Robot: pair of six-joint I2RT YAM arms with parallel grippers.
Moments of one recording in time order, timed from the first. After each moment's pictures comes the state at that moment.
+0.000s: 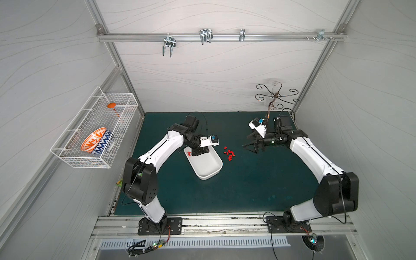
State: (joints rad) left arm -0.38 1.67 1.42 -0.96 0.54 1.00; right arm 0.22 1.48 1.23 -0.70 -0.92 -0.51
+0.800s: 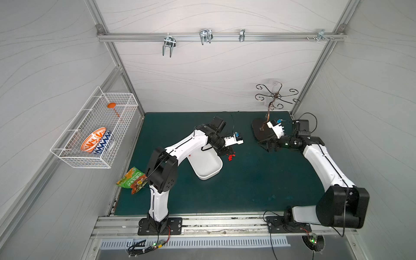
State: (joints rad) left arm -0.64 2.00 1.69 -0.81 0.59 0.70; right arm -0.05 1.35 1.11 -0.64 -0.73 -0.37
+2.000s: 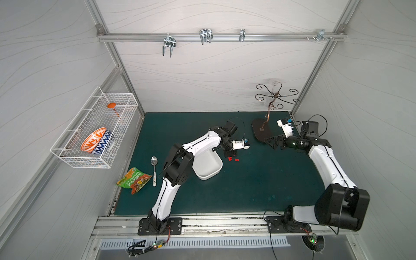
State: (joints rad) left arm -0.70 2.10 1.78 -0.86 0.35 0.75; right arm -0.13 1.35 1.10 -0.61 -0.79 -0.30
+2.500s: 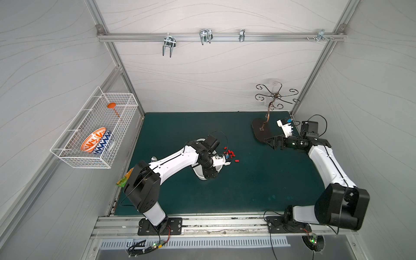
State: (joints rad) left arm -0.69 1.64 1.19 -0.90 0.21 0.62; right arm -0.12 1.35 1.10 -0.61 -0.80 -0.30
